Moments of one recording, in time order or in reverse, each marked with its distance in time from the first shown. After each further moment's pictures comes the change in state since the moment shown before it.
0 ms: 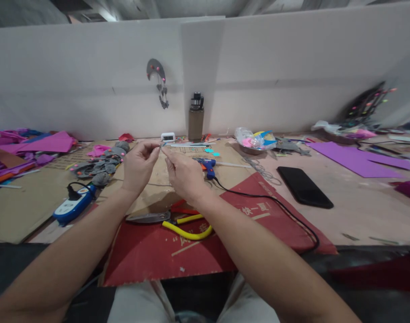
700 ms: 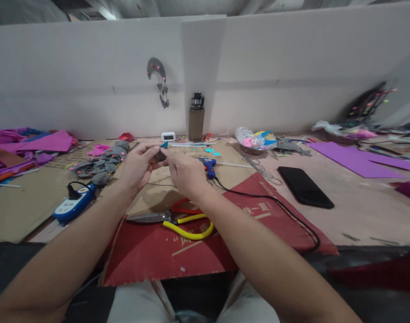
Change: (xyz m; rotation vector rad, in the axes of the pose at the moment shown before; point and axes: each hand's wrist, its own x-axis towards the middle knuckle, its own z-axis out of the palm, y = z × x) left_hand 0.003 0.002 0.003 -0.793 -0.061 -0.589; right_hand 0.001 0.006 -0.002 -0.077 -0.020 -0.059
